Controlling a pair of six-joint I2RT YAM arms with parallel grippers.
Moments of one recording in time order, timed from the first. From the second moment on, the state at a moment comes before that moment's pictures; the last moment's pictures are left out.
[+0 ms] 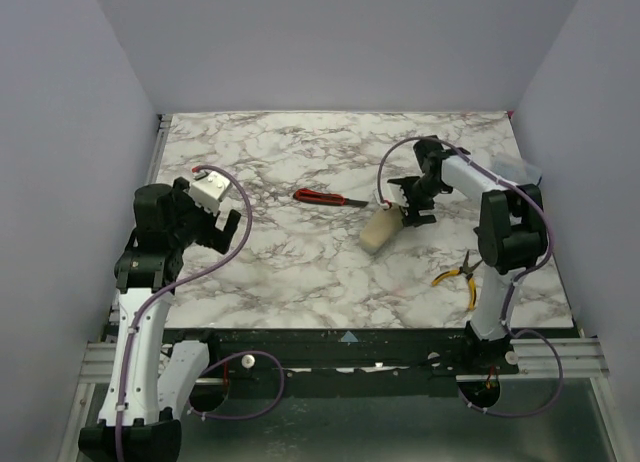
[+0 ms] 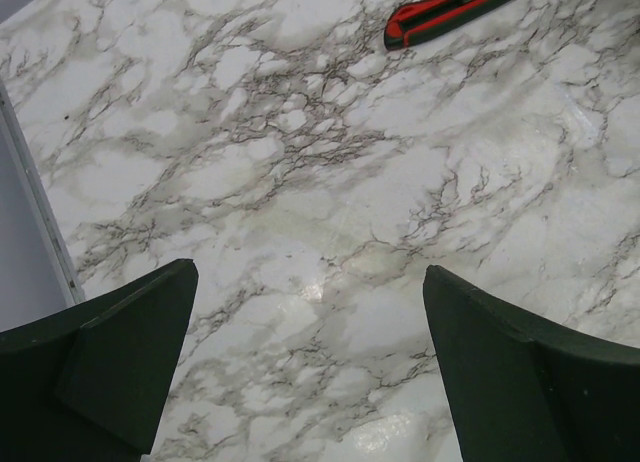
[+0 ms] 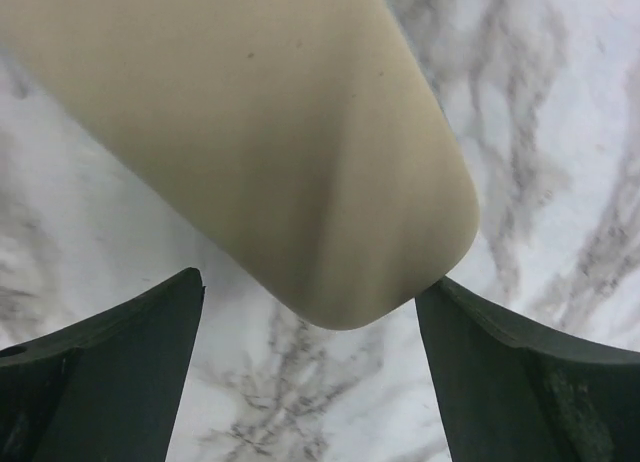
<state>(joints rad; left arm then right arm) 0.01 0.80 0.95 -0.71 0.37 0.43 0.20 2.00 1.49 -0.89 -0.35 -1.66</state>
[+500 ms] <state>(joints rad) -0.15 0.81 0.76 -0.54 0.56 0.43 0.40 1.63 1.12 -0.95 -0.48 -1.39</state>
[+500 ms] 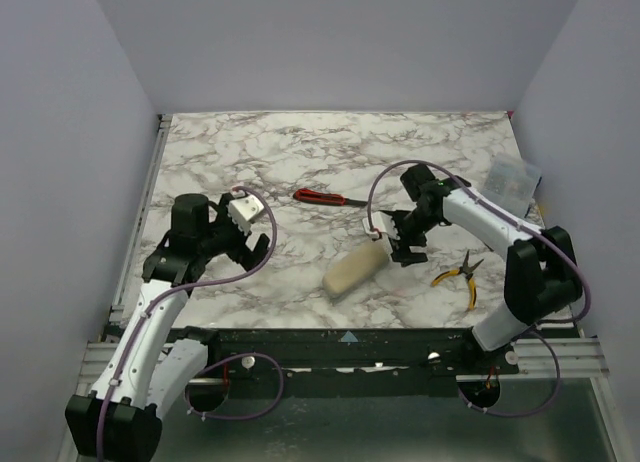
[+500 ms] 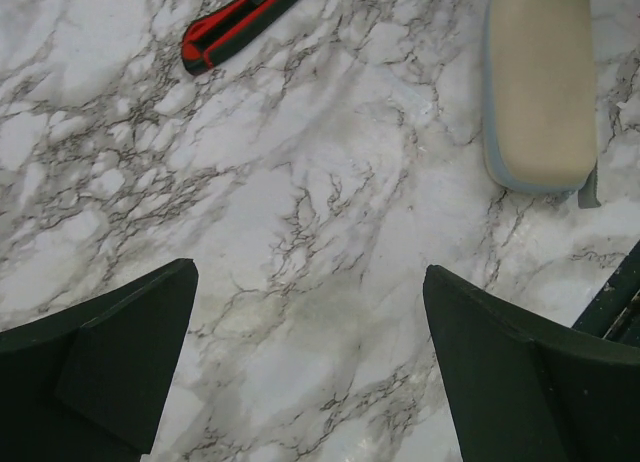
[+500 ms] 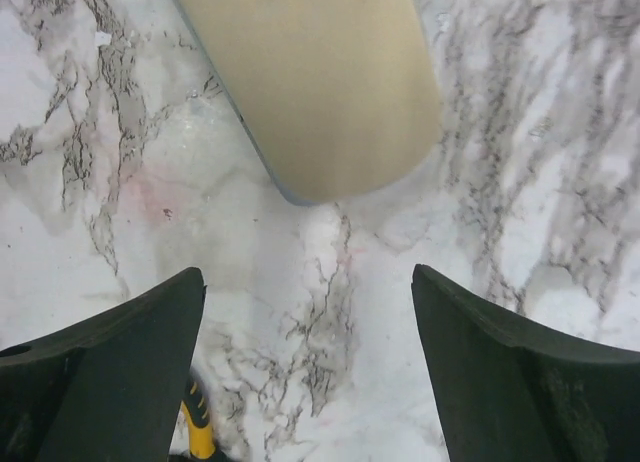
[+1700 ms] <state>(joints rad) -0.75 0.80 0.26 0.21 0.35 -0.05 0.62 1.44 0.80 -0.55 -0.50 -1.29</state>
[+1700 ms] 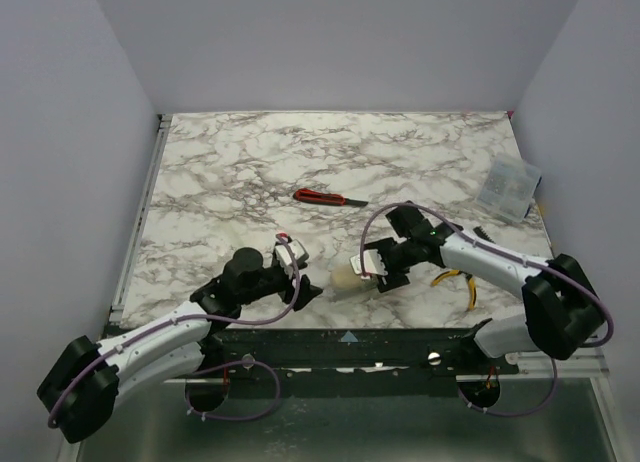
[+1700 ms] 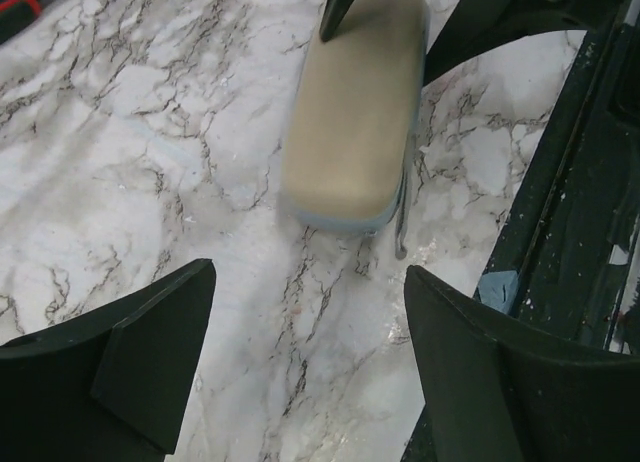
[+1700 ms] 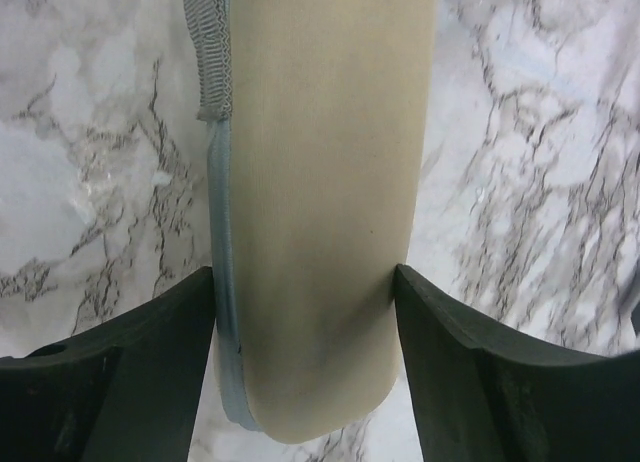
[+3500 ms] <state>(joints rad) -0.95 1.44 0.27 0.79 0.24 0.08 0.58 1.24 0.63 -0.54 -0.42 -1.19</state>
